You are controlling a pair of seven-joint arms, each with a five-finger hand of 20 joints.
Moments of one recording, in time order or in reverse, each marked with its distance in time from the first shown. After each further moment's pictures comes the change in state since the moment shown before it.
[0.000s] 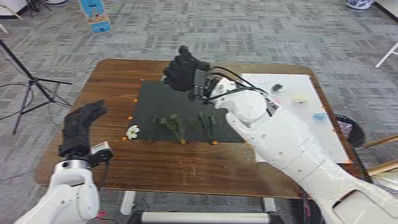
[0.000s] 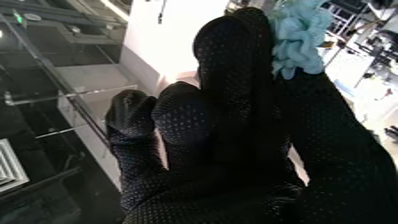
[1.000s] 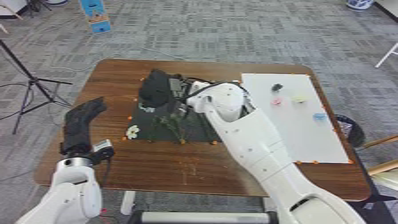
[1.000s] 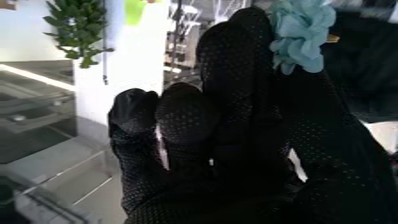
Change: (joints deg) left arm -0.8 0.1 1.2 -1.3 3.6 3.1 -1.3; right arm -3.1 -16.6 14.2 6.9 -5.2 -19.3 -22.5
